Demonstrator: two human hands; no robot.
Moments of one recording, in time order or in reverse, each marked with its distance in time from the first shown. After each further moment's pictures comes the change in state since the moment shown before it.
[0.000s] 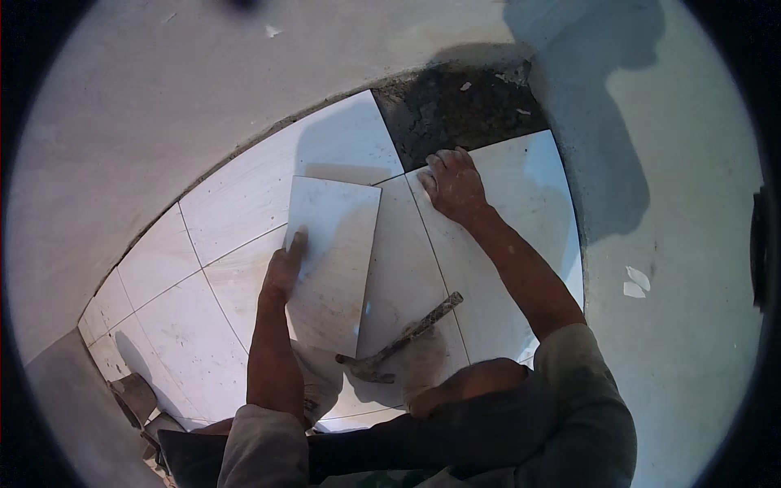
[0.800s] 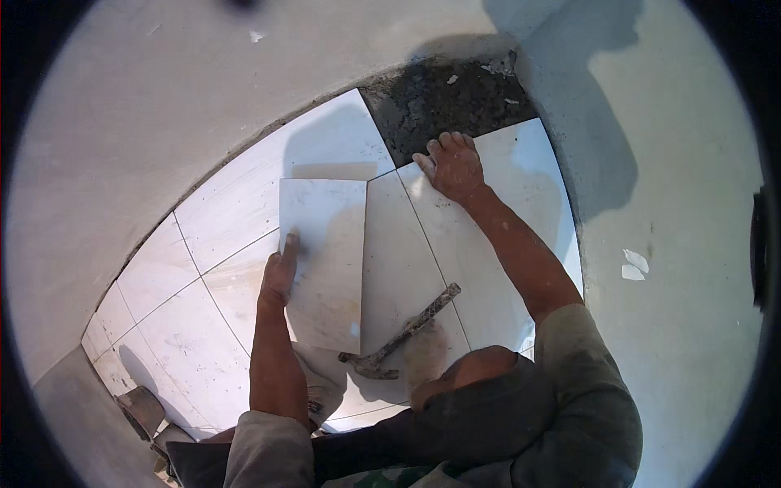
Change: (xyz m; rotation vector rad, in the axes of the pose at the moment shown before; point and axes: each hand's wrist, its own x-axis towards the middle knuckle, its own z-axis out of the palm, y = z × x) left_hand -0.006 0.003 0.001 -0.101 0.058 -0.014; right_hand 0.007 0.020 0.003 -0.076 -0.020 0.041
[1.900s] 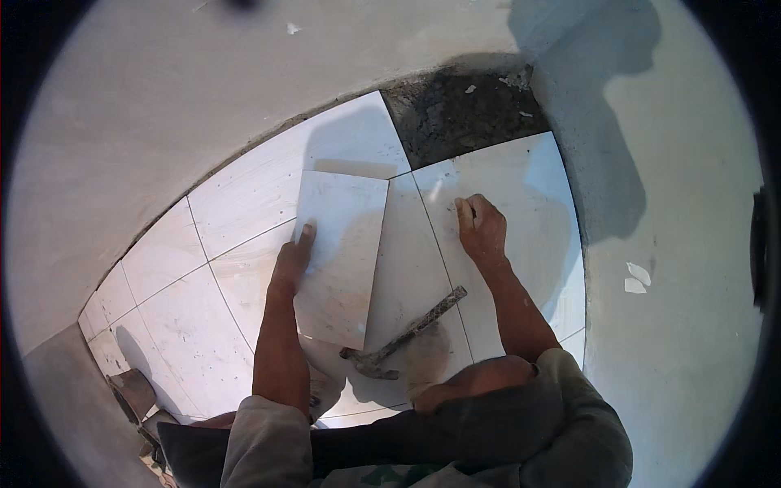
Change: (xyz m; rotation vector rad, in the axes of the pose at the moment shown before) left_hand 0.031 -0.035 -0.009 0.121 0.021 0.009; right_hand -0.059 -0.061 -0.059 0.440 0.017 0.539
